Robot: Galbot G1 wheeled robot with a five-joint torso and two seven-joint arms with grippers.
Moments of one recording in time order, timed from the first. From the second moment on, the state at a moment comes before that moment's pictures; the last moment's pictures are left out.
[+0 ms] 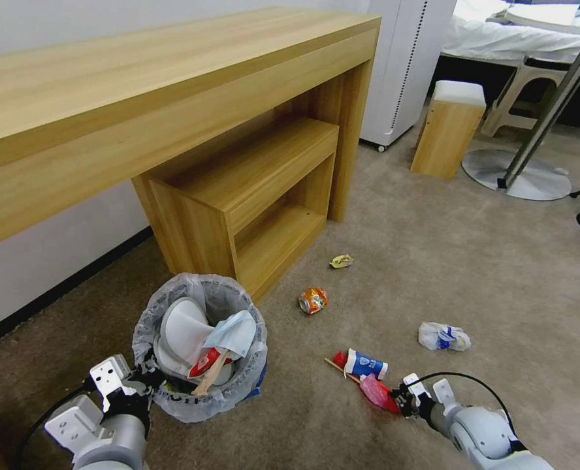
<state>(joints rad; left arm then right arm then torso) 1.80 -1.47 -0.58 -2.47 -0.67 0.44 -0.57 -1.28 1.01 0.29 1.43 0.25 -0.42 -0.30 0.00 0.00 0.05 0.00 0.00</state>
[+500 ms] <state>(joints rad) 1.79 -1.48 -0.56 -2.47 -0.65 0.44 -0.57 -1.31 1.00 0.30 1.48 0.23 -0.30 -0.53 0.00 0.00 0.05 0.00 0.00</state>
